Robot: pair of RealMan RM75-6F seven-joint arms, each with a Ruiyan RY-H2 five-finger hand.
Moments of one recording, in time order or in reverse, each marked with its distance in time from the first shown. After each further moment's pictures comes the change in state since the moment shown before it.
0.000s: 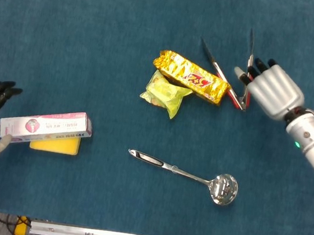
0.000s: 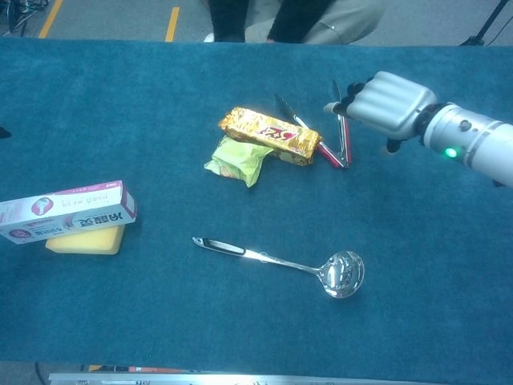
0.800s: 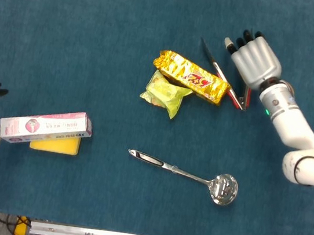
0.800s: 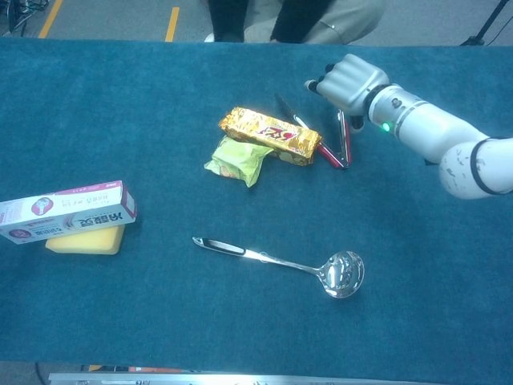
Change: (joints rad) left arm 0.033 0.023 0.013 0.012 -0.004 0.028 -0.035; right arm 0.132 -0.243 0.114 0.318 0.263 -0.101 -0.129
